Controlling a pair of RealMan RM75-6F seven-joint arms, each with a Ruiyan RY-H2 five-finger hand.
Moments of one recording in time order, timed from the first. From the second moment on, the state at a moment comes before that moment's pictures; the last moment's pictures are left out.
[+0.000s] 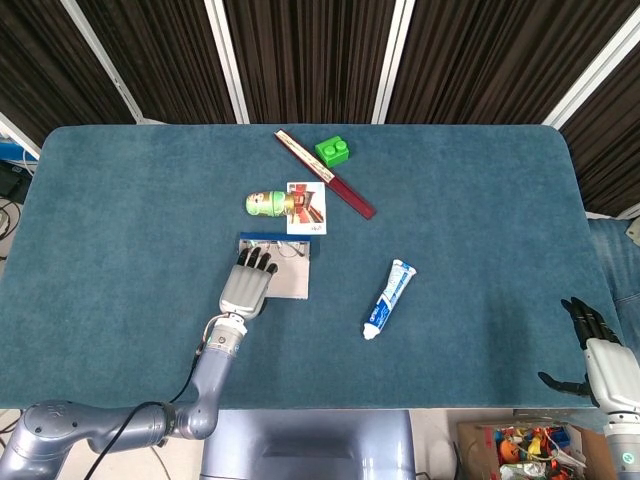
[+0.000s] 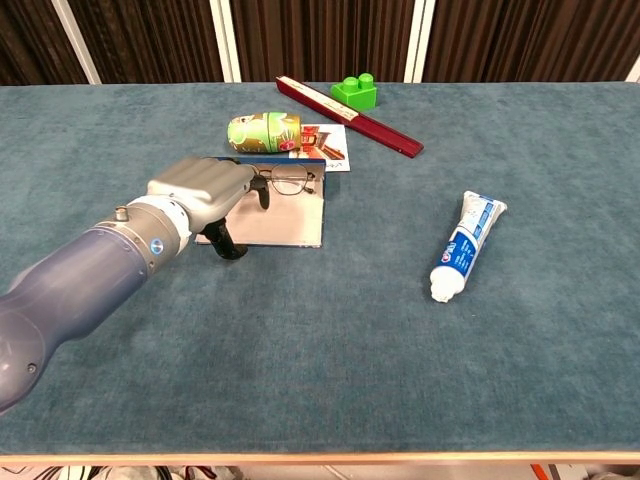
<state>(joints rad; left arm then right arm) -0.83 -1.95 -0.20 -1.25 0.86 1.13 0.79 0.06 -1.02 0.06 -1.74 -1.36 1.34 0.11</state>
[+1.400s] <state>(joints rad) -0.90 -2.02 -0.31 -1.06 0.87 1.09 0.80 0.06 -1.01 0.06 -1.75 -1.34 1.32 0.12</state>
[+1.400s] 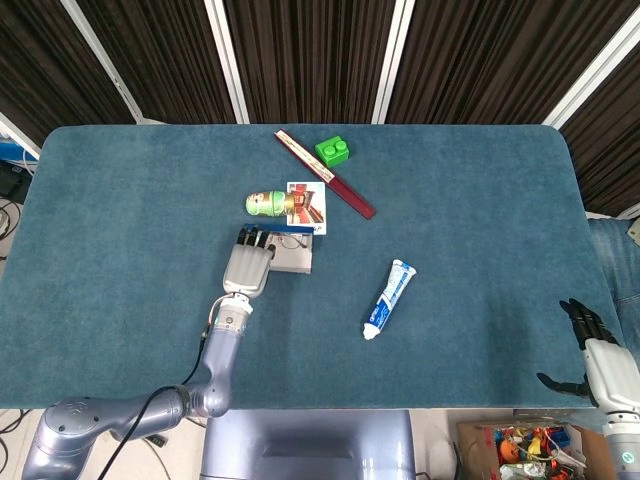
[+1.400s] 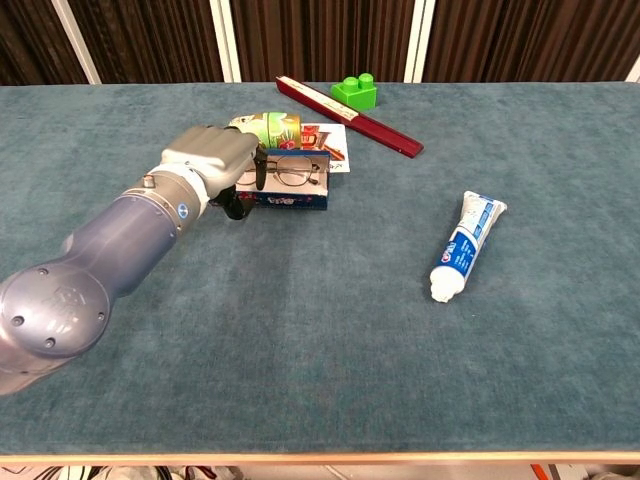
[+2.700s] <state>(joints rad) -0.81 -1.93 -0.29 -1.22 0.91 1.16 0.78 0.07 -1.00 0.06 -1.77 -1.33 1.31 0.12</state>
